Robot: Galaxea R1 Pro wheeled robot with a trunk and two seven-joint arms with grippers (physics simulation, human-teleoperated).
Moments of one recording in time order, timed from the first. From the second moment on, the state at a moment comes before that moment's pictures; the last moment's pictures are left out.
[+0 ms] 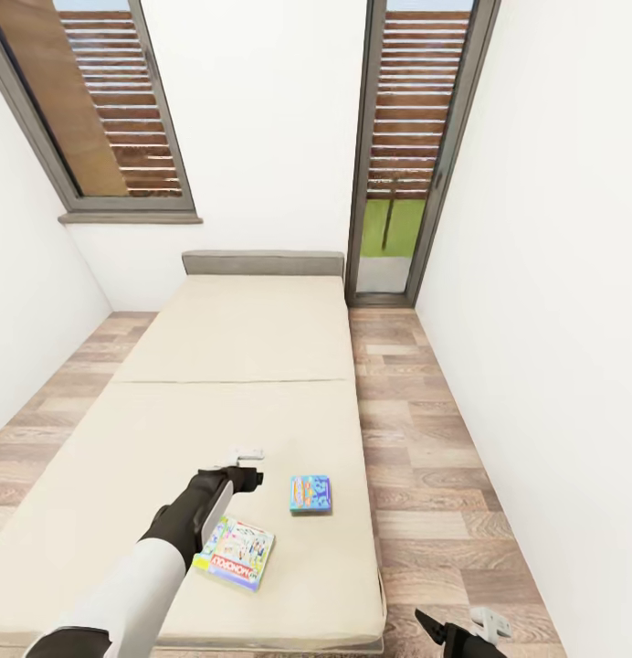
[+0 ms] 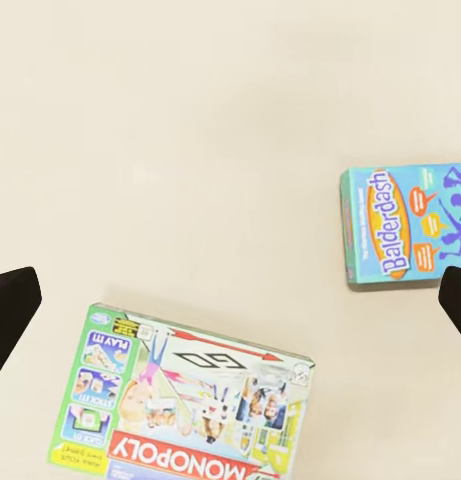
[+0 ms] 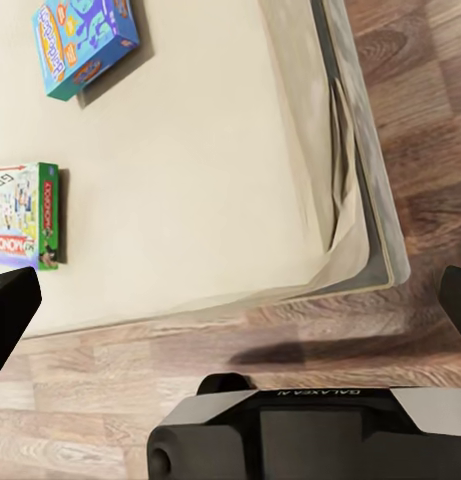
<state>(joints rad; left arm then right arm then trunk) -0.74 -0.09 -0.03 -0.59 -0.01 0.46 0.06 -0.14 -0.06 -0.34 -0.76 -0.20 0.26 0.65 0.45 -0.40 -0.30</state>
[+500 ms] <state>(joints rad) -0.74 -0.10 -0.03 -0.62 -0.01 0.46 0.07 -0.14 -0.06 -0.34 -0.76 -0.20 0.26 0.65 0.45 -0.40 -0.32</state>
